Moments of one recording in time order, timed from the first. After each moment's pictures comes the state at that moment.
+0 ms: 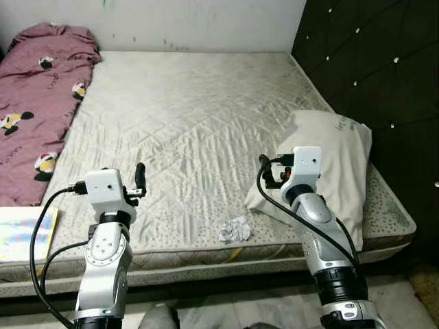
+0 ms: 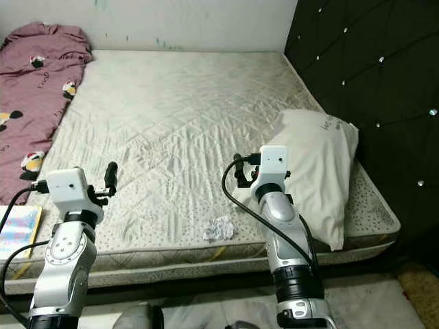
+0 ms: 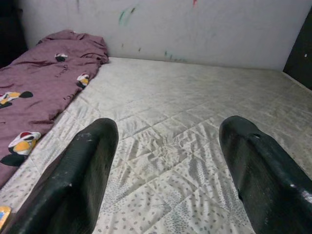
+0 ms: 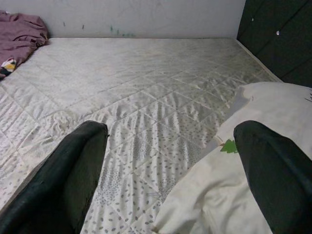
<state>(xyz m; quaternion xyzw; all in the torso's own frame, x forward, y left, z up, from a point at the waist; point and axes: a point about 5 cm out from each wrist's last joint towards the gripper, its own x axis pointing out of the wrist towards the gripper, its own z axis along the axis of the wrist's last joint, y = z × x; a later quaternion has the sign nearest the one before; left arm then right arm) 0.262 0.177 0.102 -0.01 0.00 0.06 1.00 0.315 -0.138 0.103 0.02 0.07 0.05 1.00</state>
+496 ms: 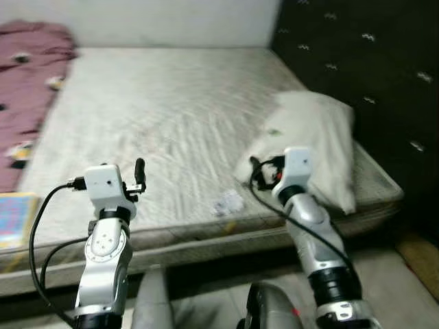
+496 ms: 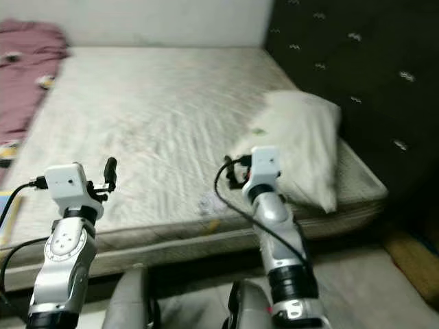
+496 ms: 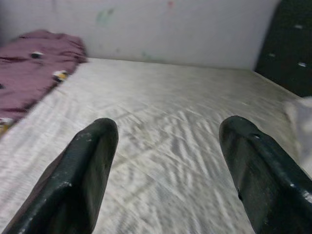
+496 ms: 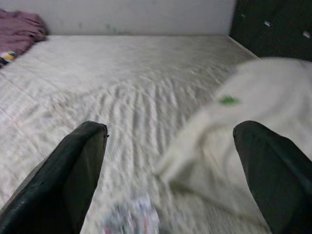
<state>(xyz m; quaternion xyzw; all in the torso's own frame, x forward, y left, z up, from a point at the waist) 0.266 0.176 0.108 -0.01 -0.01 0.07 1.00 0.315 -0.124 0.100 0.03 0.07 0.08 0.99</state>
